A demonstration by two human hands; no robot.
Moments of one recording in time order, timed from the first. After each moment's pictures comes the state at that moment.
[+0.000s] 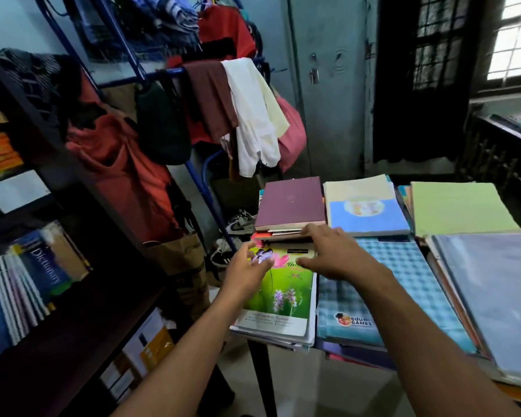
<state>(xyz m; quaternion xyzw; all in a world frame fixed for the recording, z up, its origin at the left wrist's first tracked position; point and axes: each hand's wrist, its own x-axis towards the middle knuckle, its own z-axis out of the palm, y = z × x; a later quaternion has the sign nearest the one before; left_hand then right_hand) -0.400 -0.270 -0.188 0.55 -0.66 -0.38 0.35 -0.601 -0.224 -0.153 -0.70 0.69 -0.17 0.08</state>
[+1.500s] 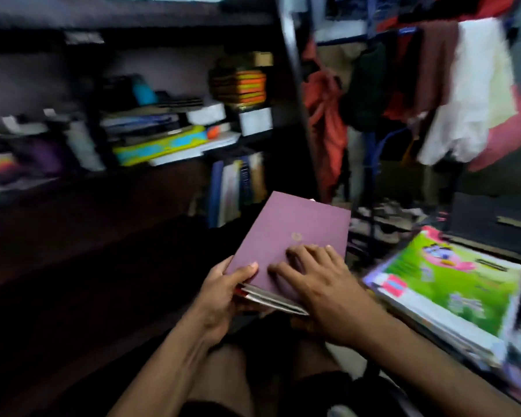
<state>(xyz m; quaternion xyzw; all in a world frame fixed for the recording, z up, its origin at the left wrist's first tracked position) -0.140 -0.064 -0.156 0.54 -0.31 -0.49 0.61 -0.334 -0.130 -0.152 -0.95 0.27 -0.16 -0.08</state>
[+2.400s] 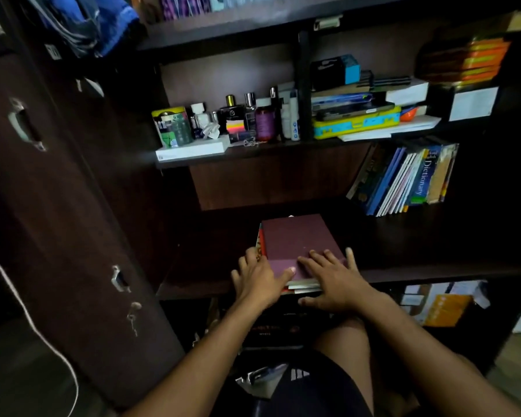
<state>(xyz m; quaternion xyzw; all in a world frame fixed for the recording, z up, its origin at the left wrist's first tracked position) 0.010 0.073 -0.212 0.96 -0.24 0.01 0.15 -0.100 -0.083 -0.211 -0.99 0.11 0.02 0.05</state>
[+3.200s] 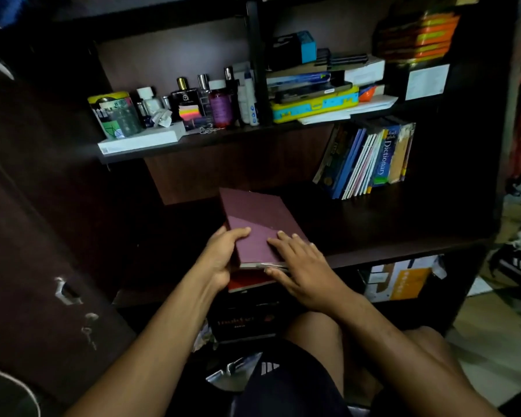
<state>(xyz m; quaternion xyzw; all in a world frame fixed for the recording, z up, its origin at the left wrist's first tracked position) 0.018 0.049 -0.166 0.63 -0.10 -0.28 0.72 -0.126 -0.075 -0.207 -0.97 0.09 -0.13 0.21</state>
